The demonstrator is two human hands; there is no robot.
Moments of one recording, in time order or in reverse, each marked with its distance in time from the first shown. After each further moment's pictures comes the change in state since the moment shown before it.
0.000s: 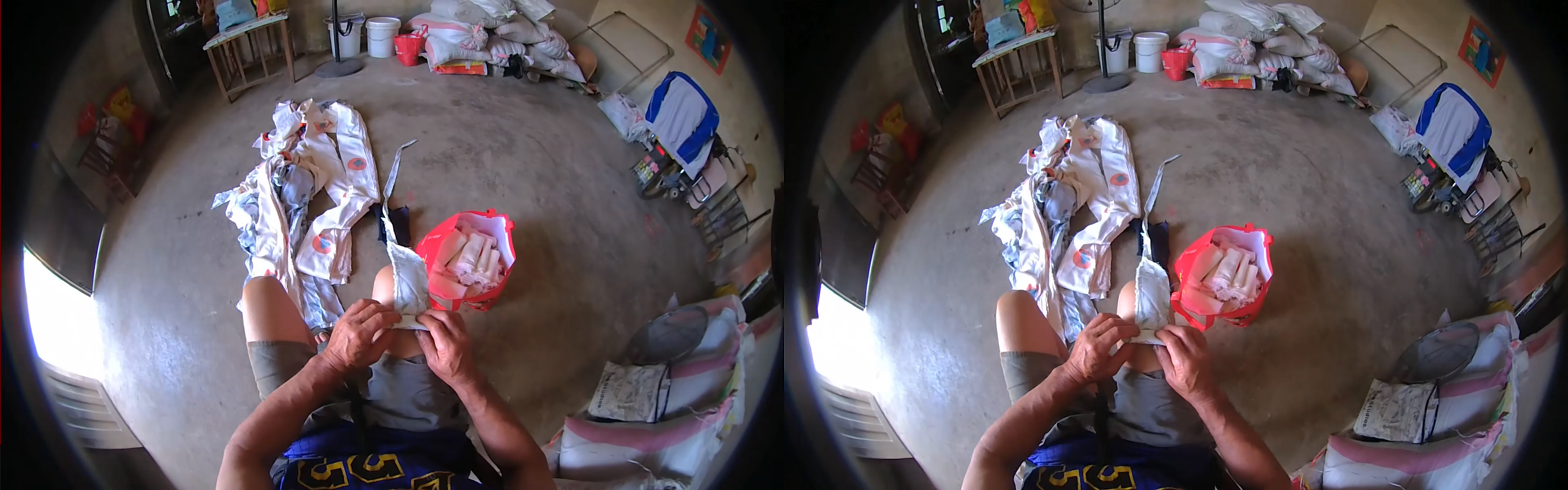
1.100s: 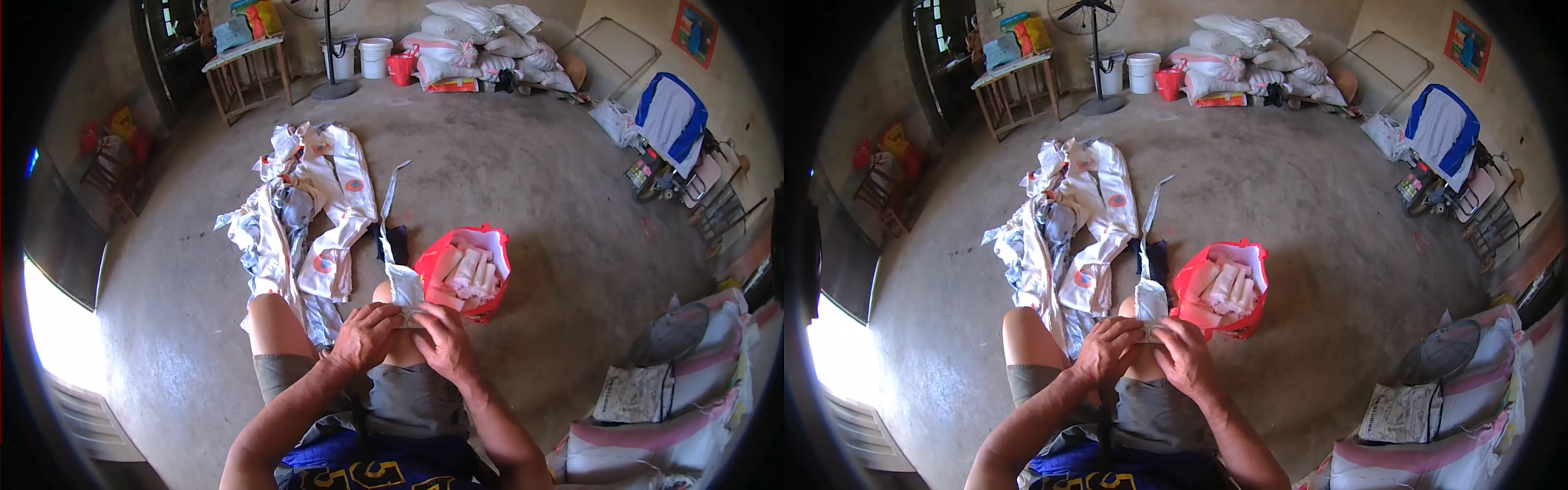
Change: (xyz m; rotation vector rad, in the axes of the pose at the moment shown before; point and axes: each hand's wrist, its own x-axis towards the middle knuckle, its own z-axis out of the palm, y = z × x) left_hand 0.016 0.004 0.000 0.136 -0.051 0.028; right_hand 0.023 0.001 -0.012 0.027 -0.053 0.007
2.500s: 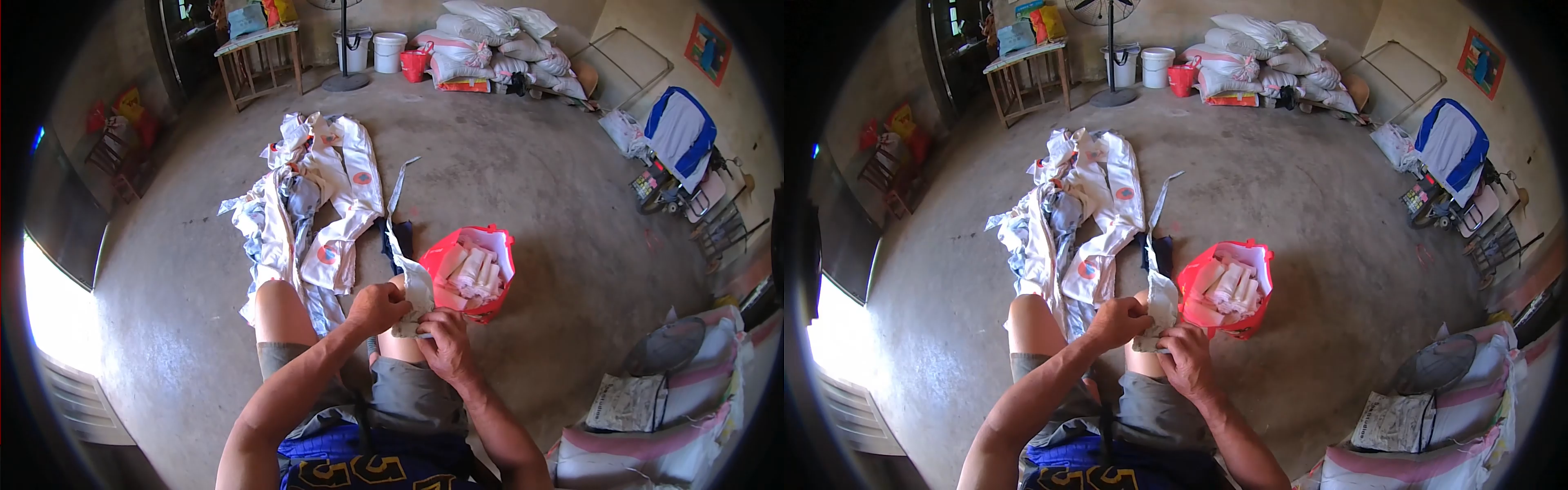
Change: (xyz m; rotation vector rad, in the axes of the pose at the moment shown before) left_hand 0.039 -0.024 0.013 -0.303 -0.204 -0.753; right_hand -0.011 0.002 0.016 0.027 0.020 -0.034
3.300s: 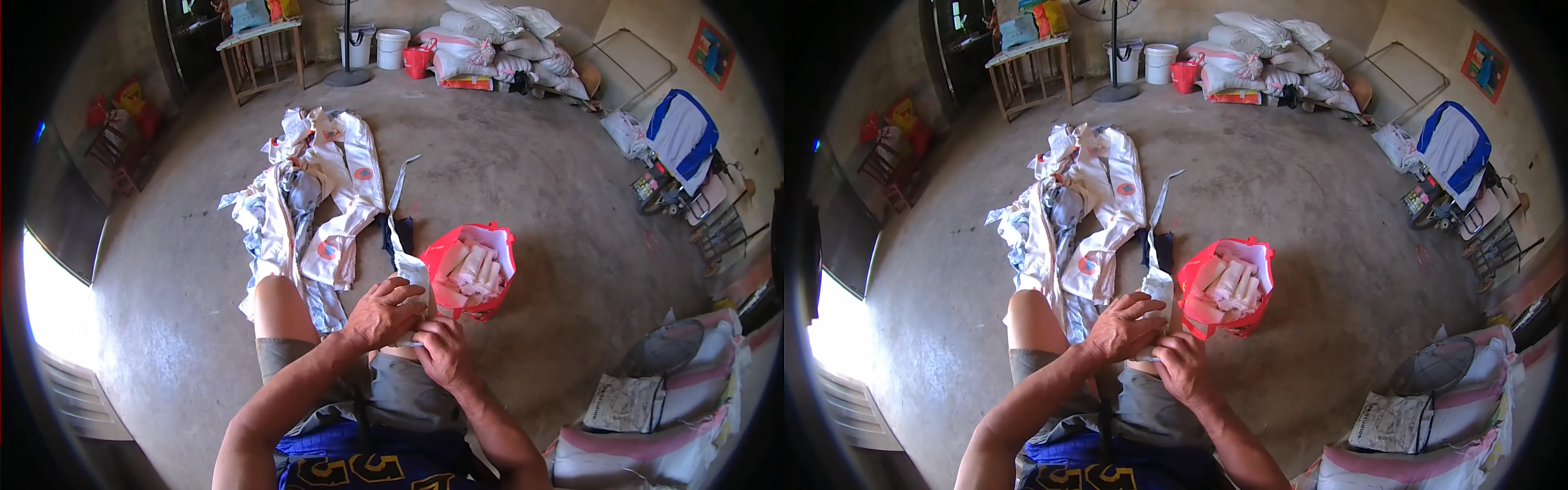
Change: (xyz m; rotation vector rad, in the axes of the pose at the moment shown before) left_hand -0.019 0.001 0.001 0.321 0.206 0.869; right_hand -0.009 -0.011 0.000 -0.102 -0.045 -0.111
